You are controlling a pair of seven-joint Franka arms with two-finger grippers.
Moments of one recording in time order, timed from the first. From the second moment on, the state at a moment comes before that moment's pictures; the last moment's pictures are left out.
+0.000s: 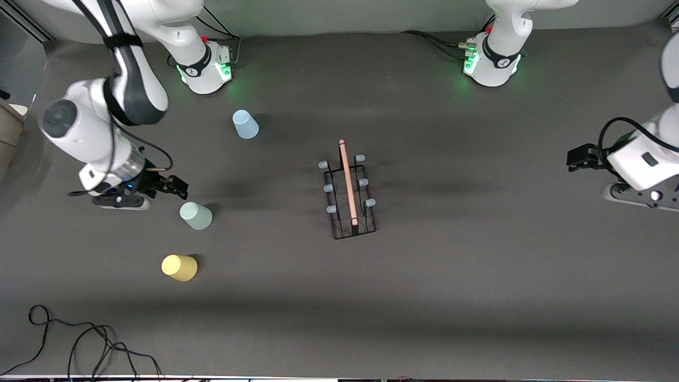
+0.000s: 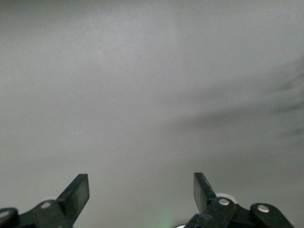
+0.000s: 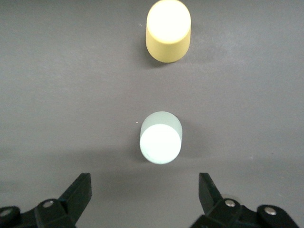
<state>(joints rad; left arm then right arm) -0.04 0.12 -0.04 -1.56 0.08 1.56 0.14 0.14 0.05 -0.06 -2.28 0.04 2.41 0.16</state>
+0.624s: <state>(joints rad) -0.03 -0.02 -0.04 -1.73 0.08 1.62 0.14 0.14 0.27 -0.06 -2.29 0.04 2.62 0.16</state>
